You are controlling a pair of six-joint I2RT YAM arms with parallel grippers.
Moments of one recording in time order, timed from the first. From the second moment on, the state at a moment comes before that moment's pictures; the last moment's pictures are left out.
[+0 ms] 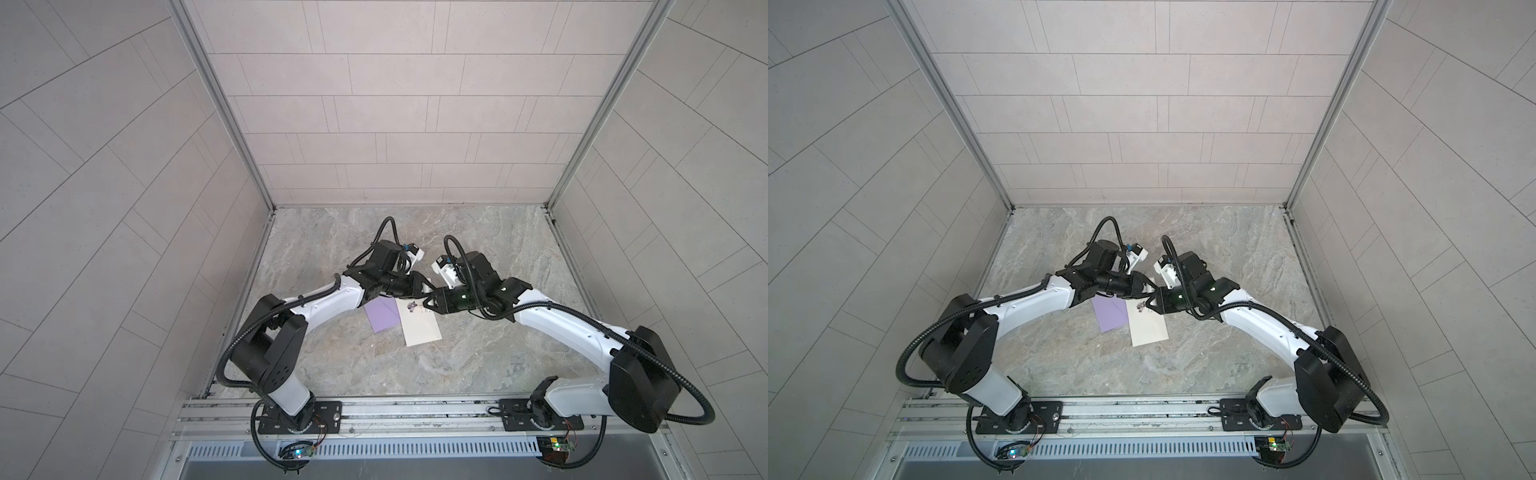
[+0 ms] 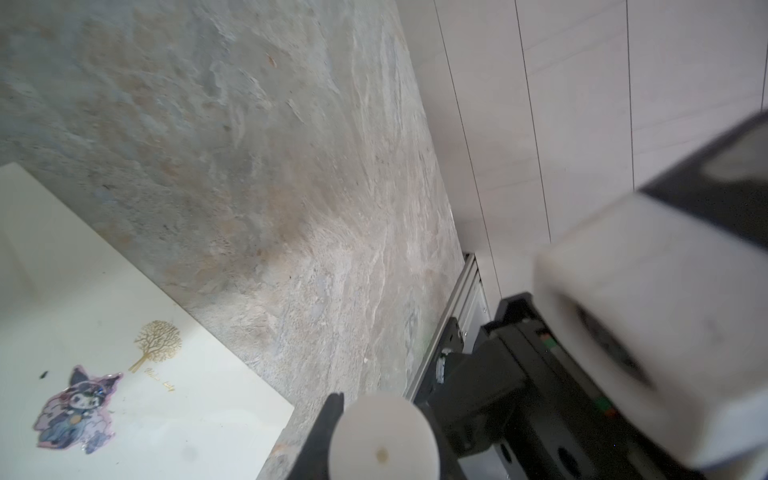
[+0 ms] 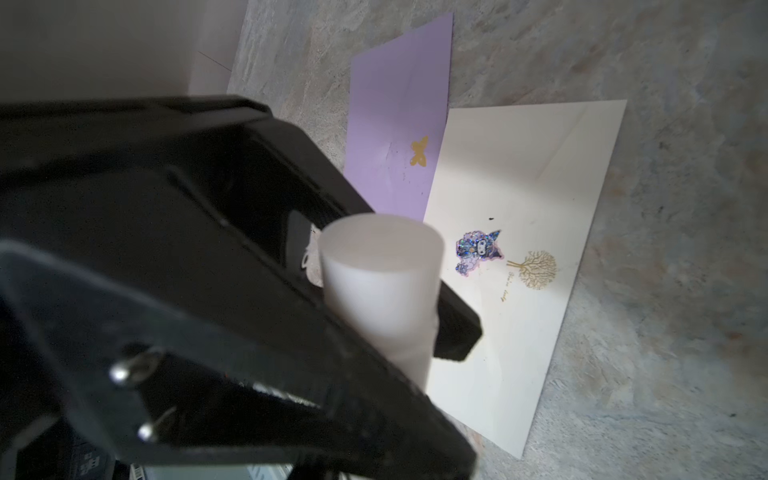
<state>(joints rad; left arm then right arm) -0.63 1.62 1.01 -0.06 0.70 -0.64 0.59 1.35 0.92 -0.39 -0.46 0.50</state>
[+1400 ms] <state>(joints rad) -0.58 1.63 1.09 -0.14 0.55 -1.01 0.56 1.39 0.95 -0.30 -0.44 0.51</state>
